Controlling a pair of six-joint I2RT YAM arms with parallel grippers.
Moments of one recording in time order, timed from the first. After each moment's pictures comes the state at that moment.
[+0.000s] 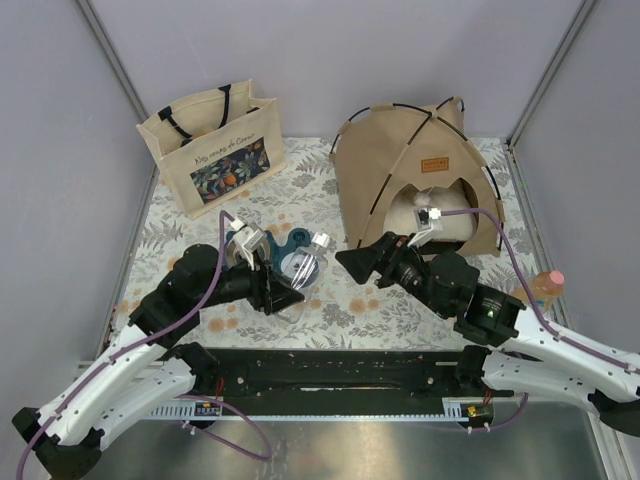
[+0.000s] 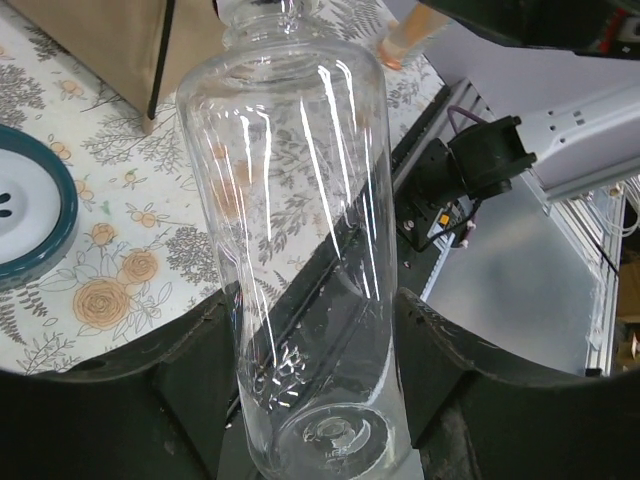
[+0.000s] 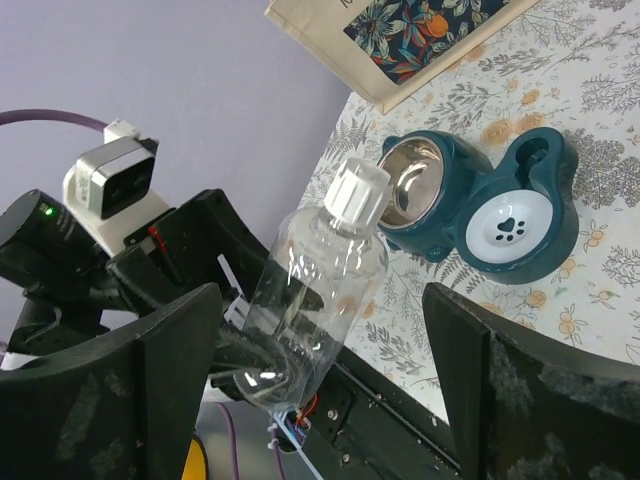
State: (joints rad) left arm -0.68 0.63 0.71 -0.43 0.45 -0.47; right arm 1.08 0.77 0.78 -0.09 0.31 0.87
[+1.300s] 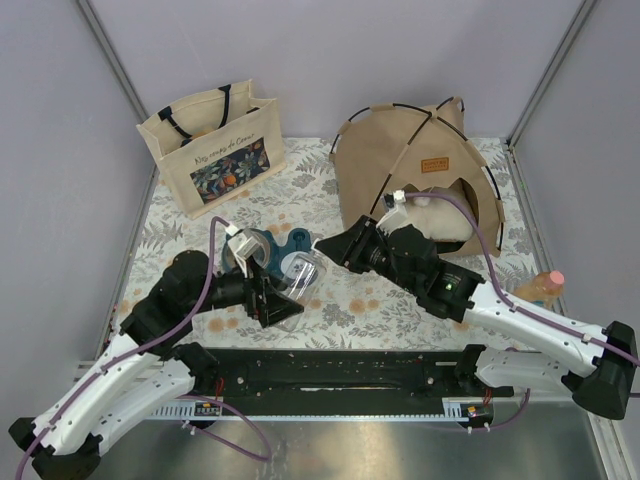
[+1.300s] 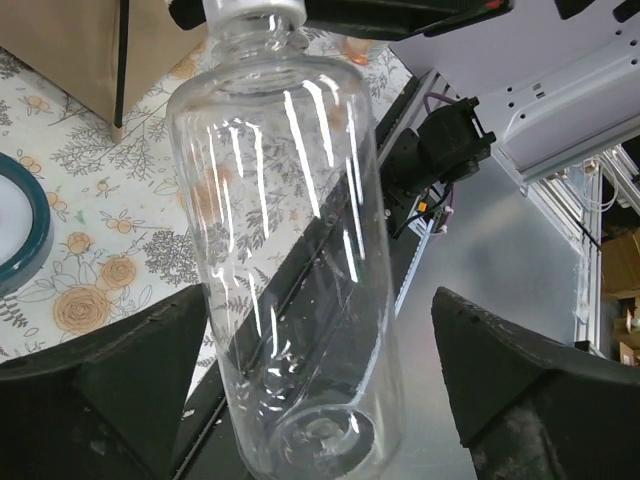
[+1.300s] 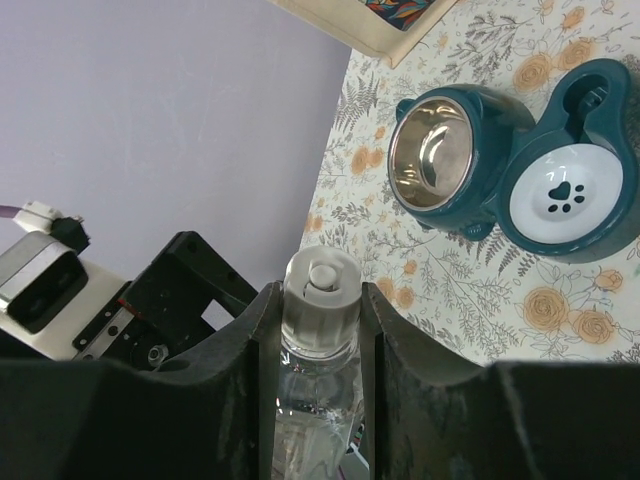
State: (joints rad) left arm -0.68 0.56 0.71 -0.45 0.52 -0.44; right arm 1.00 1.06 0.91 -0.03 0.18 1.06
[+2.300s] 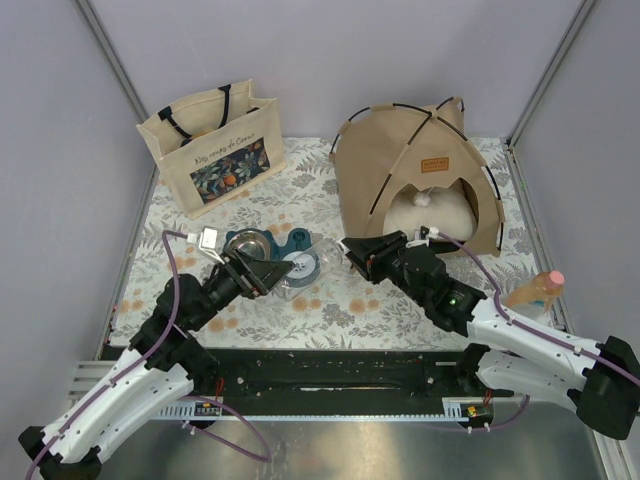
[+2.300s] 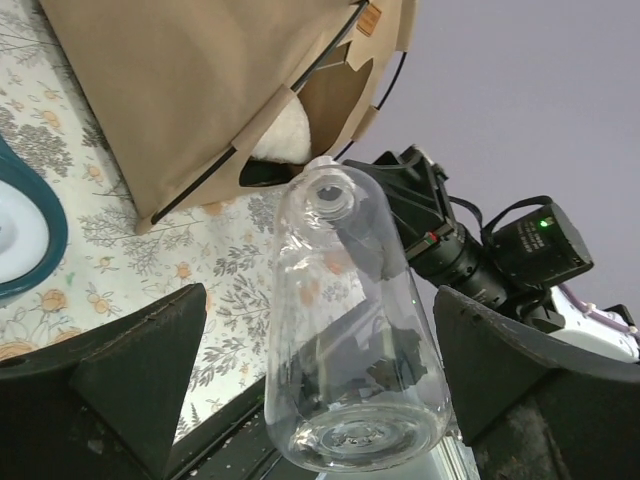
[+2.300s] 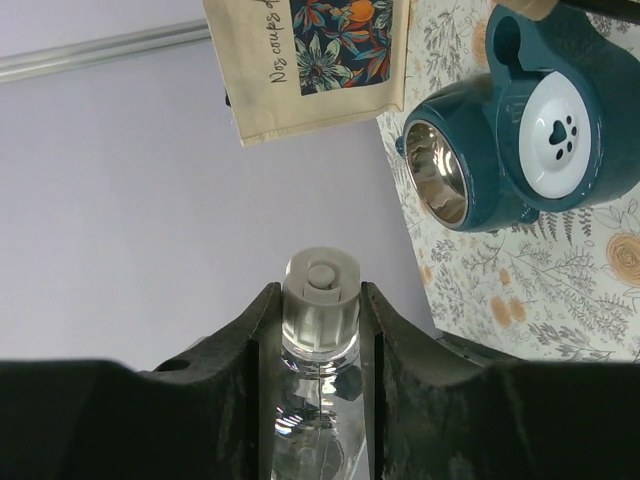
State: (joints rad) left arm -0.69 0.38 0.46 -0.12 0.06 -0.98; right arm 0.88 0.95 0.59 0.14 0.24 1.71
